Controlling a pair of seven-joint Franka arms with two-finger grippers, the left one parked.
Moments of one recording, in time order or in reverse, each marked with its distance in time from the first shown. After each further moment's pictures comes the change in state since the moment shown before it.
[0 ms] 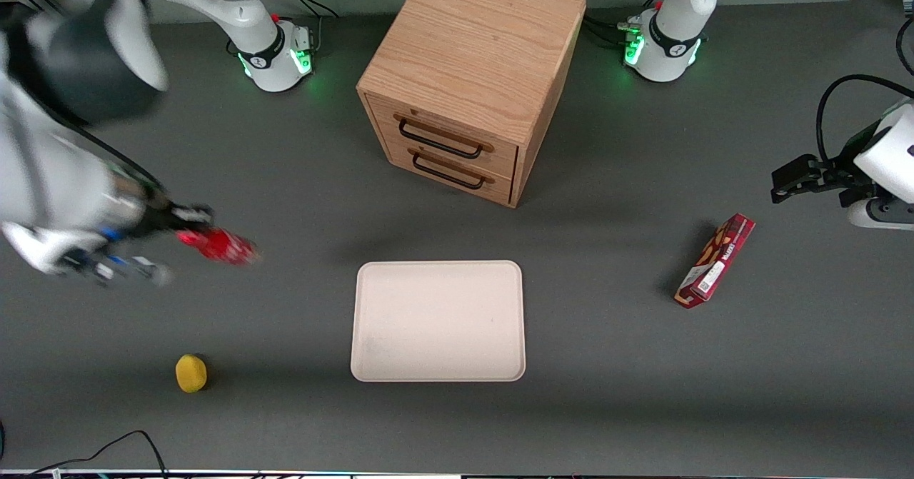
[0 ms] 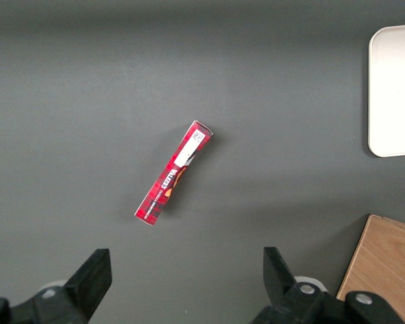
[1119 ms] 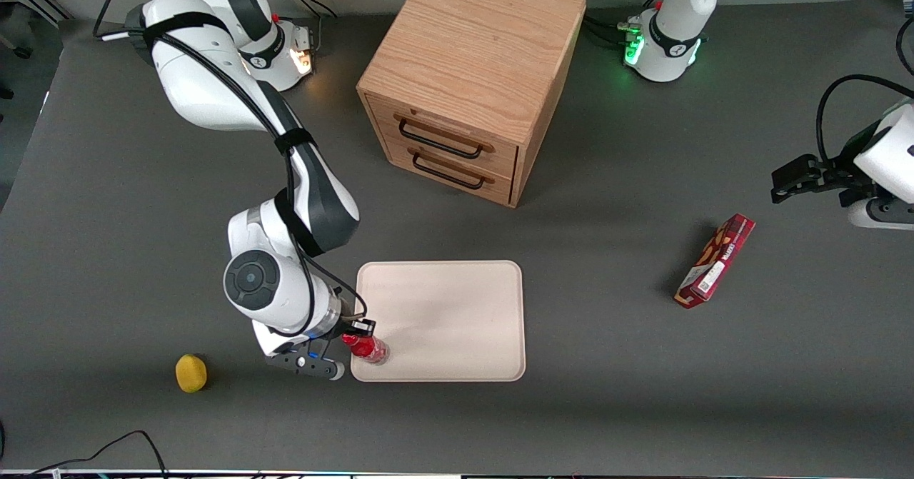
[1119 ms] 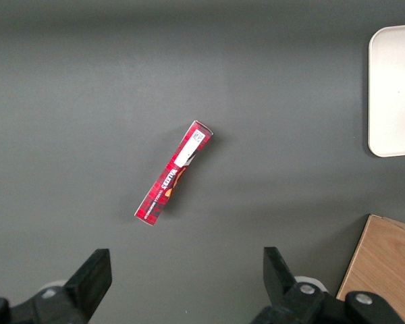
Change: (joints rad) arm 0.129 0.373 -0.002 0.061 0.054 0.540 0.278
